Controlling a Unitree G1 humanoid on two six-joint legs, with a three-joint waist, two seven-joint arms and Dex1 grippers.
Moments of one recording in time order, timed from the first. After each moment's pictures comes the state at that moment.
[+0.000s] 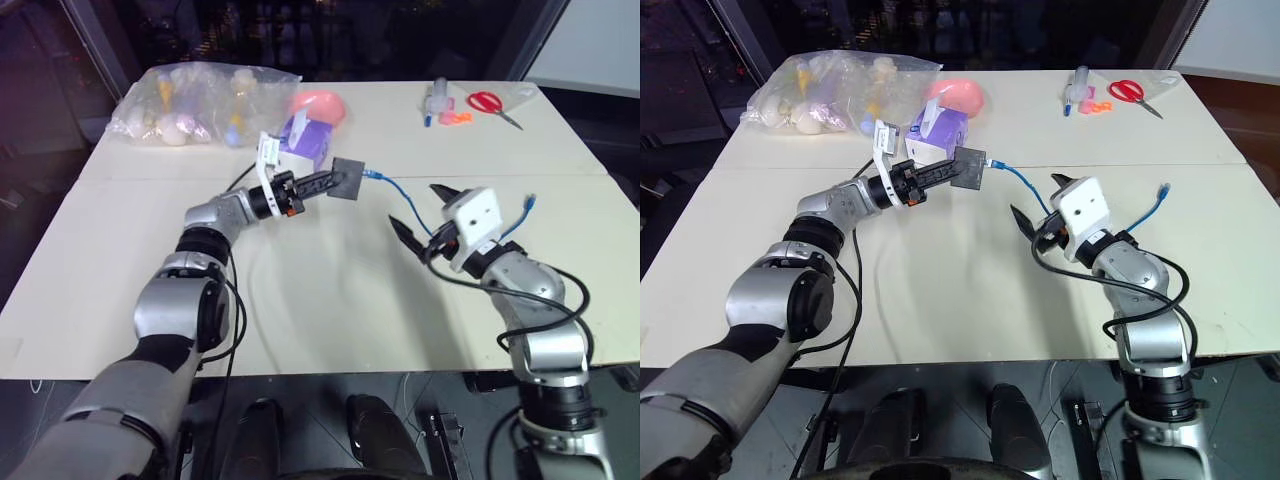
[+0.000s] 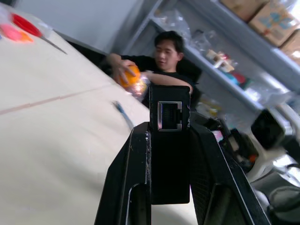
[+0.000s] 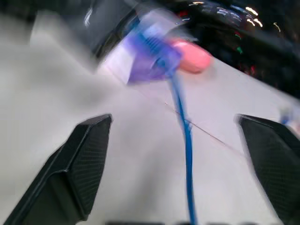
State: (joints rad) left arm -1.14 0.18 0.23 1.10 -0.45 0.52 -1.33; right arm -0.27 -0.21 -0.23 -0.49 0.36 0.61 0.44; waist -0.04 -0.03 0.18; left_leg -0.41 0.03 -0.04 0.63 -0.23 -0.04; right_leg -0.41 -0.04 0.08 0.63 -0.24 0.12
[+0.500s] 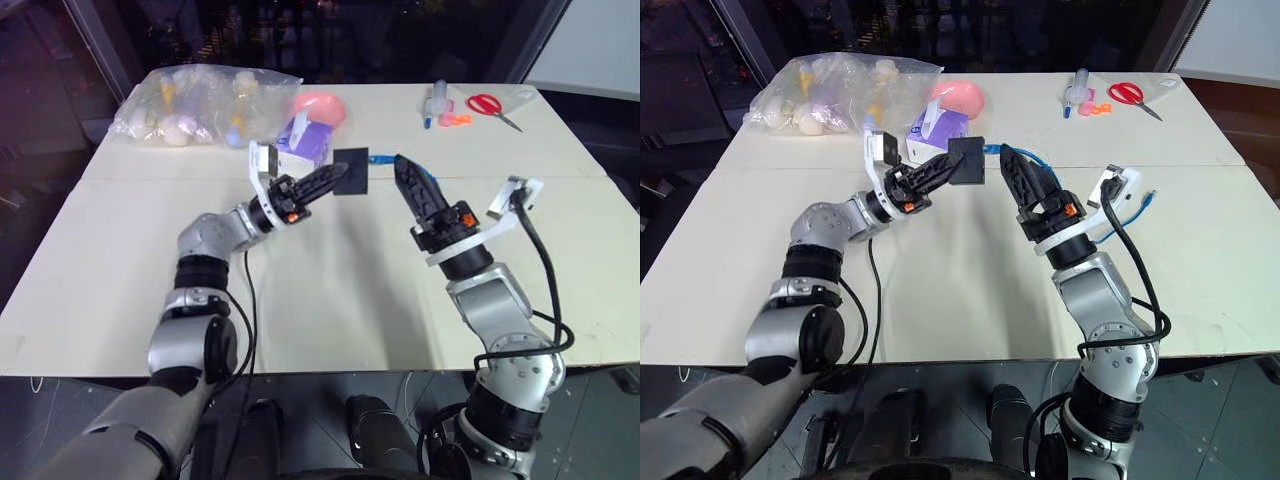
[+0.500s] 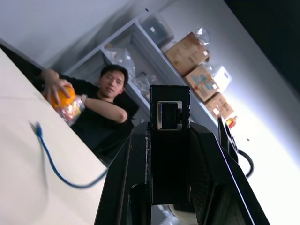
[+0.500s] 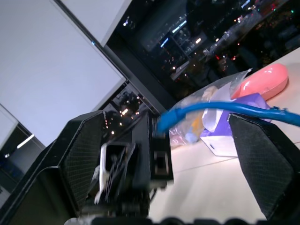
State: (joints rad) left arm -0.92 0.11 0.33 0.63 -0.73 0.97 -1.16; right arm -0.29 0.04 -0.32 -0.56 1.03 0.73 0.08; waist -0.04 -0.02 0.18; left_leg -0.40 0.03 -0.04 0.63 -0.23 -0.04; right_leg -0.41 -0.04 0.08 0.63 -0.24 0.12
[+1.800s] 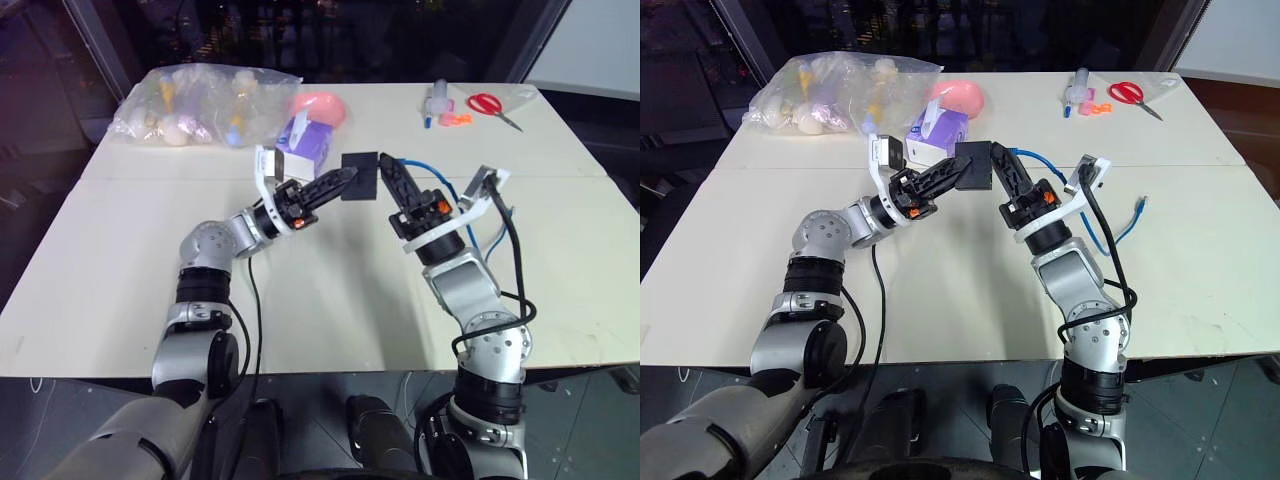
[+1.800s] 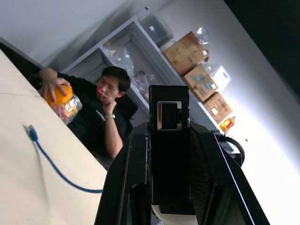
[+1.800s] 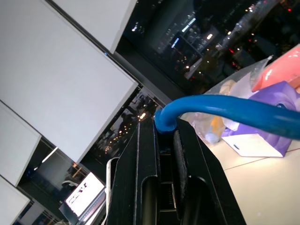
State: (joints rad) left arm -0.90 0.11 0.27 0.58 -0.81 0.95 -1.06; right arm -0.35 -0.01 -0.22 -0.38 1.13 0.58 0.05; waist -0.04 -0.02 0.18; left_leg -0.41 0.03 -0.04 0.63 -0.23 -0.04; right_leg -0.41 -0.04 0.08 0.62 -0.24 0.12
